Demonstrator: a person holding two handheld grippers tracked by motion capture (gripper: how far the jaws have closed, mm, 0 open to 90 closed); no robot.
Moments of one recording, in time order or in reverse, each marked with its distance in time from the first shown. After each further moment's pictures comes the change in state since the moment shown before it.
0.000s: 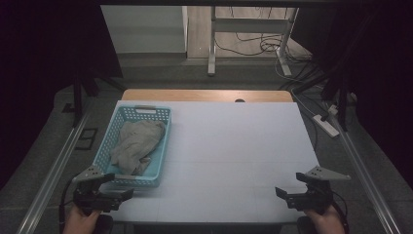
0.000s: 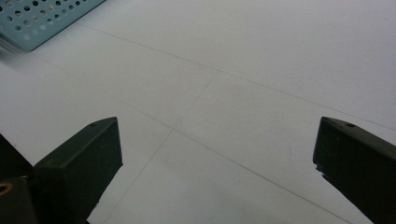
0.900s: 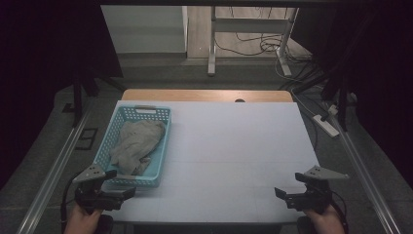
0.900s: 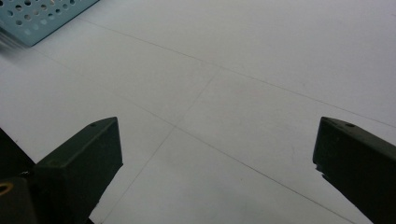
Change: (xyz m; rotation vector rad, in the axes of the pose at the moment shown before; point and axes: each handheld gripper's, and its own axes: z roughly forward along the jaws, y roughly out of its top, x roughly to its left) left arm -0.008 0.008 -0.001 -0.042 0.004 0.053; right arm 0.000 0.001 0.002 0.019 0.009 -0.003
